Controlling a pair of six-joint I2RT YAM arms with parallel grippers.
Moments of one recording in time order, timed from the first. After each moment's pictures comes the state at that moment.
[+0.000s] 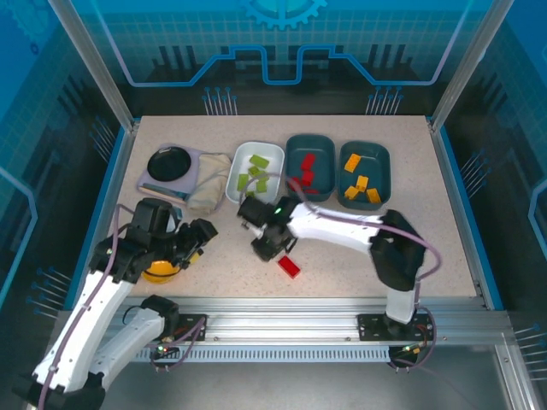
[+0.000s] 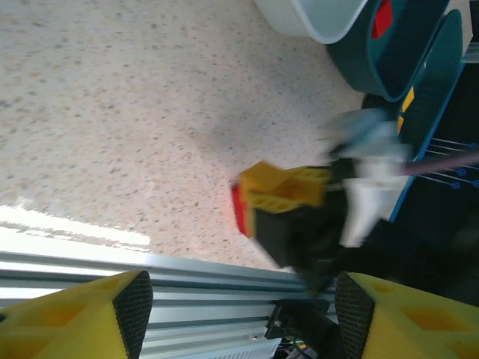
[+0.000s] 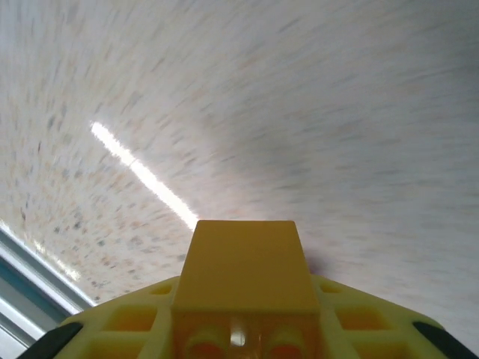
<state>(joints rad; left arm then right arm) -0.29 0.75 0.90 -1.06 0.37 -1.08 0.98 1.82 1.44 -0.94 0.03 0.27</state>
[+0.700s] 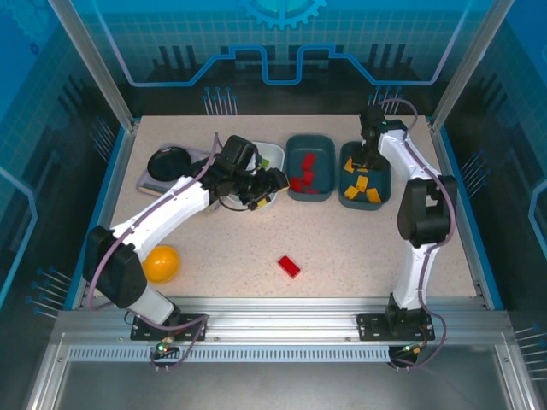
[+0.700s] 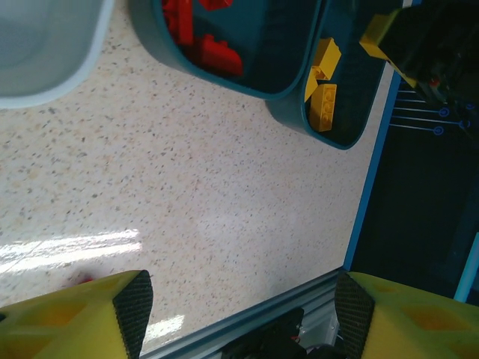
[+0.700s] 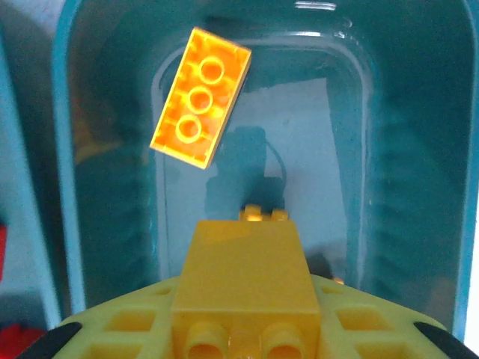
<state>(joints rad) -0.54 1.57 1.36 -0.66 0.39 -1.03 0.10 2.07 1.81 -0.99 0.11 0.28</state>
